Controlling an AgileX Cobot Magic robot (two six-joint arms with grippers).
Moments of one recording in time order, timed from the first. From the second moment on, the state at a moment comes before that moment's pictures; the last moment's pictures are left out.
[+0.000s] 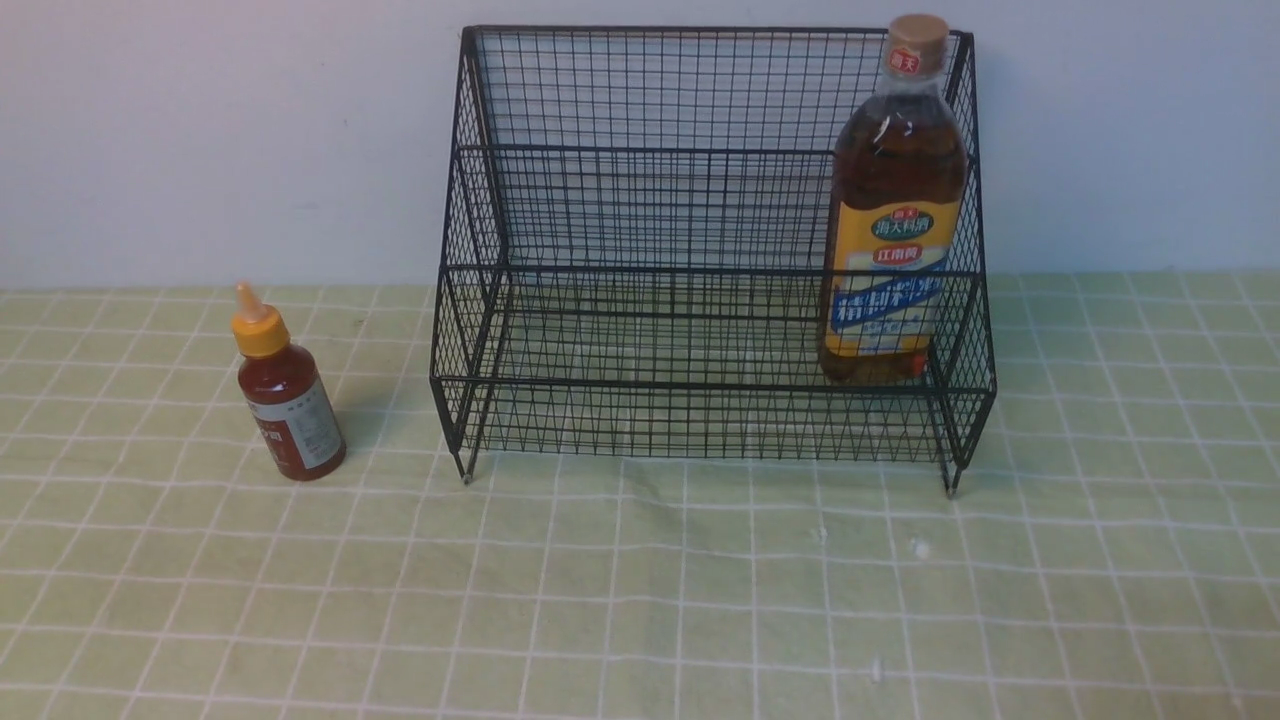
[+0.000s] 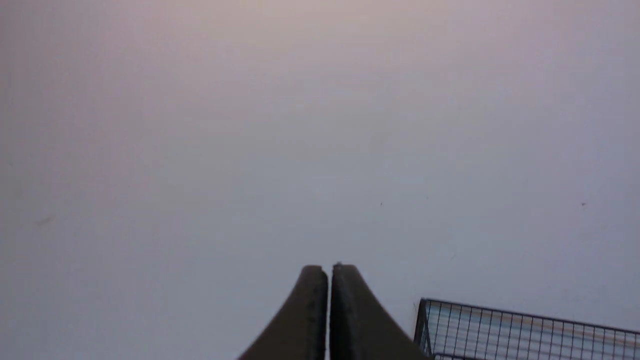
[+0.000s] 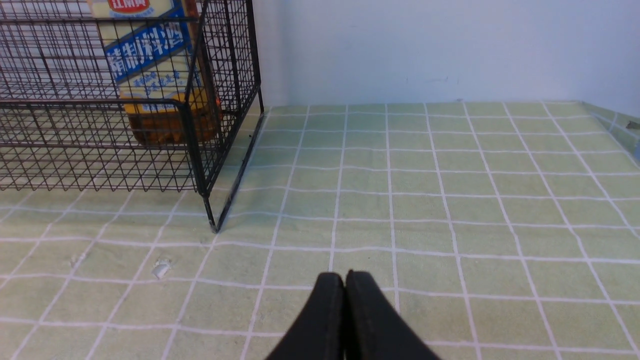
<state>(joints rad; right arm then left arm) -0.04 -0.01 0.02 0.15 0.38 -0.09 -0.03 0.05 0.03 -0.18 -0.47 -0.04</state>
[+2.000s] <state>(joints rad) -0.04 -0.01 0.02 0.15 0.38 -0.09 -0.04 1.58 -0.75 0.18 -0.60 -0.11</state>
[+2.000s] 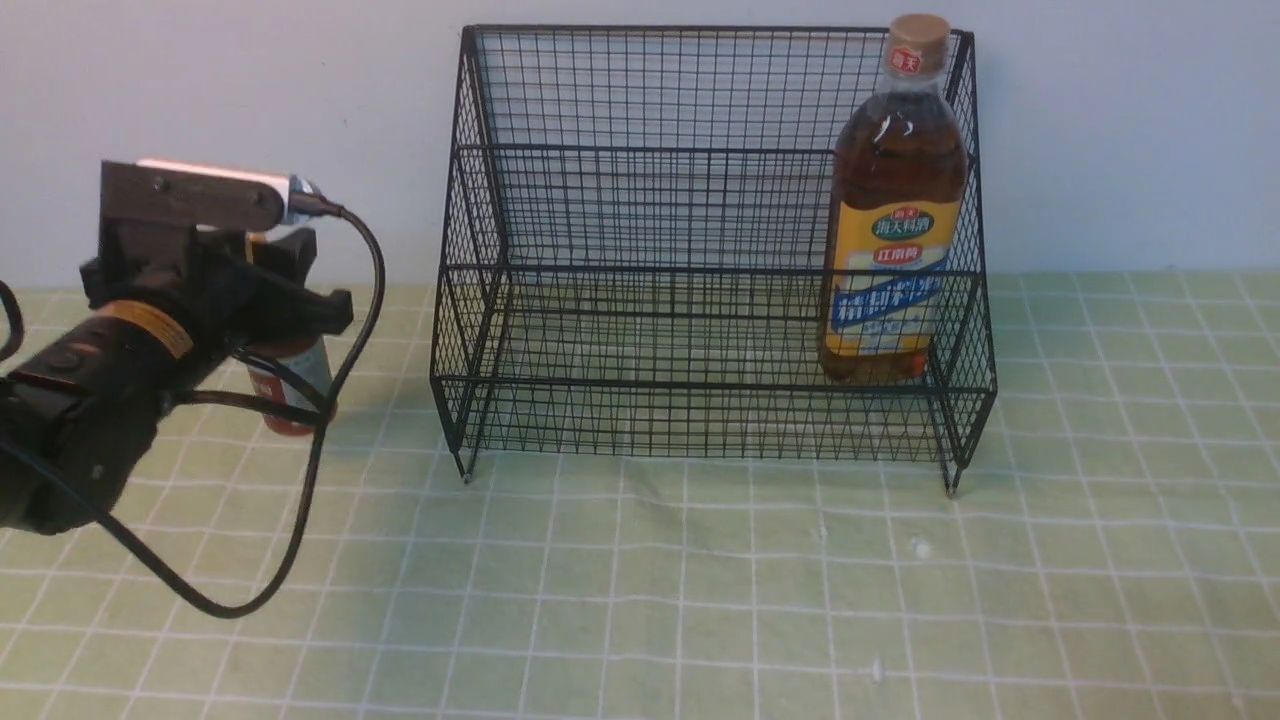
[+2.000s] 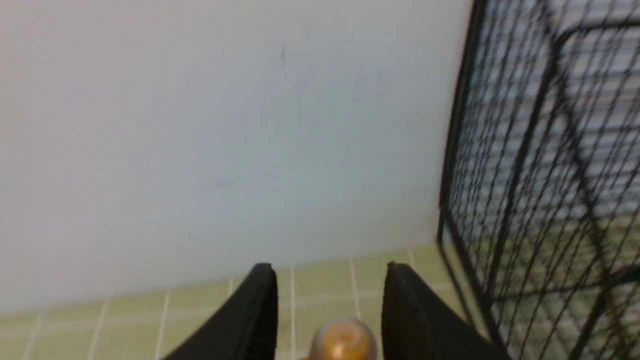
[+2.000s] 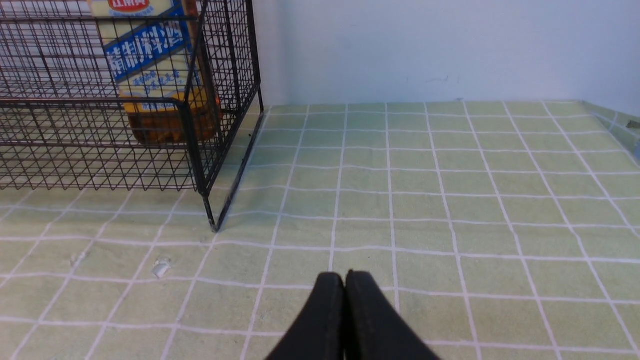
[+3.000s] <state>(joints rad) -0.04 -0.01 0.02 0.15 0.38 -0.09 -0.26 1.64 -0.89 0.48 -0.75 -0.48</state>
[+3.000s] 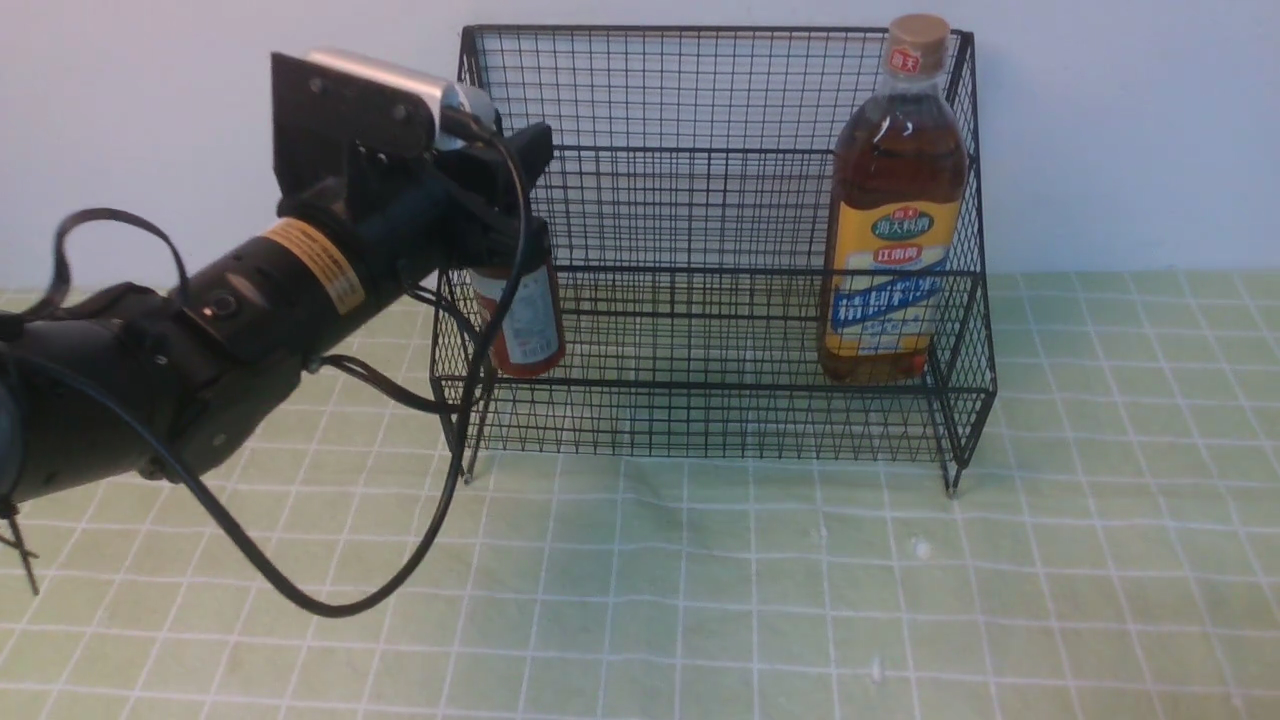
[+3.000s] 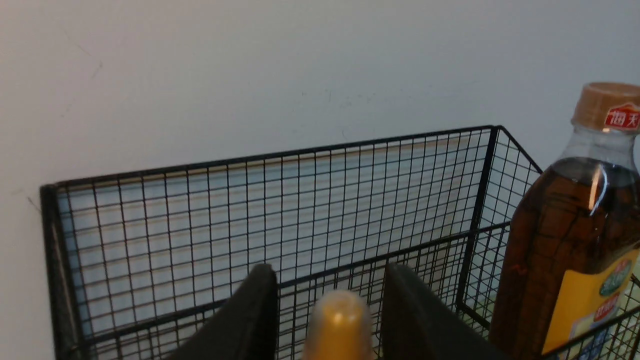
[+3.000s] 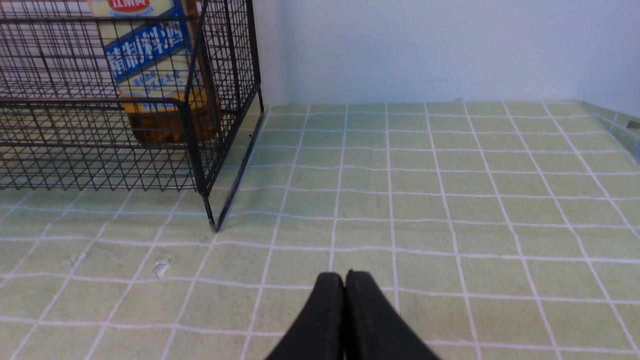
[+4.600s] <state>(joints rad) -0.04 -0.01 0.02 0.15 0.38 -0.09 -0.27 1.07 -0.90 0.30 0.79 -0.39</state>
